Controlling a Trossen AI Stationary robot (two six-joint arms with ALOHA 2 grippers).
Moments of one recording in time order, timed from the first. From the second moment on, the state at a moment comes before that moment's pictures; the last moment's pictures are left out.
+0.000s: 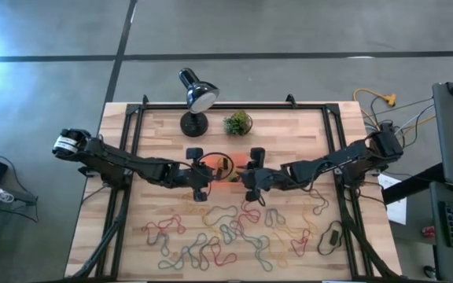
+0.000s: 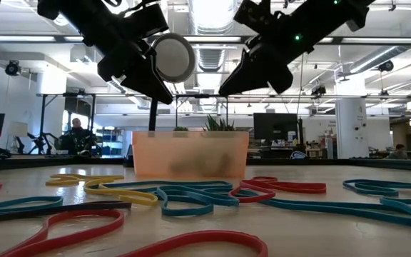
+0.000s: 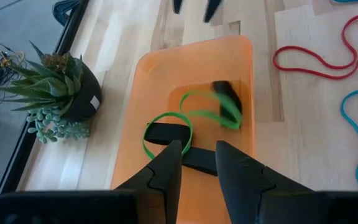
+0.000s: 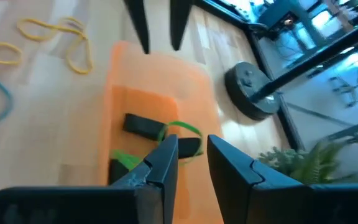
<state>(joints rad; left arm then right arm) -0.20 1.42 0.86 -0.20 -0.50 0.03 0.19 1.62 0.91 0.08 0.54 -0.21</state>
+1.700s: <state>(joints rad) -0.24 1.44 0.71 -0.55 -0.13 -0.38 0.38 1.48 0.91 -0.41 0.52 0.13</state>
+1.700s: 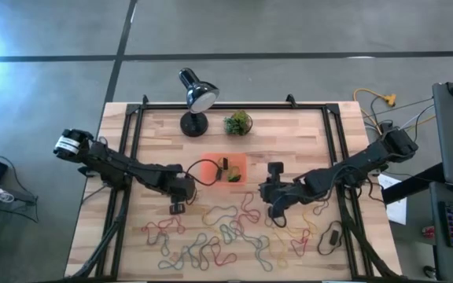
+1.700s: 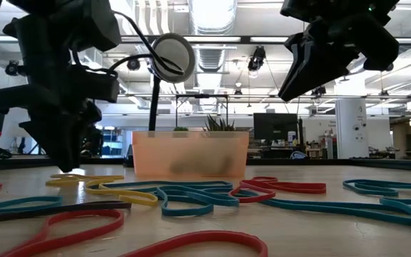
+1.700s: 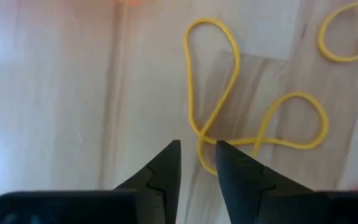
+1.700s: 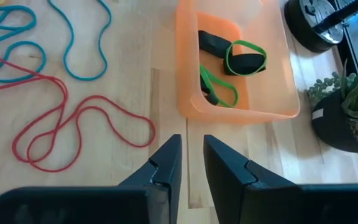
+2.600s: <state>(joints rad) -0.24 1.55 0.71 -0.53 -0.07 -0.41 0.38 1.48 0.91 -0.41 0.52 0.16</state>
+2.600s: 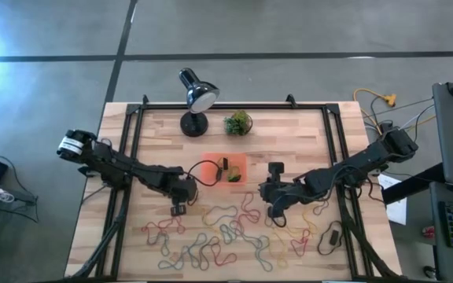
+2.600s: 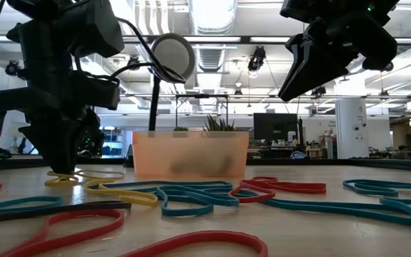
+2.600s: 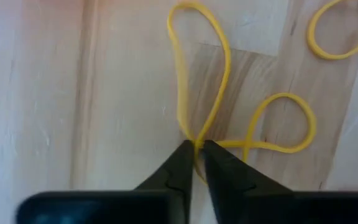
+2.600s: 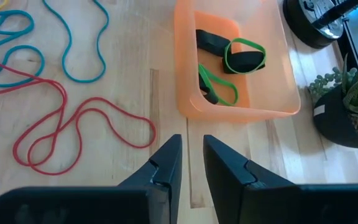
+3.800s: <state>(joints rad) -0.31 1.44 1.01 -0.91 -0.72 -0.40 0.38 1.48 0.91 -0.41 0.52 0.17</state>
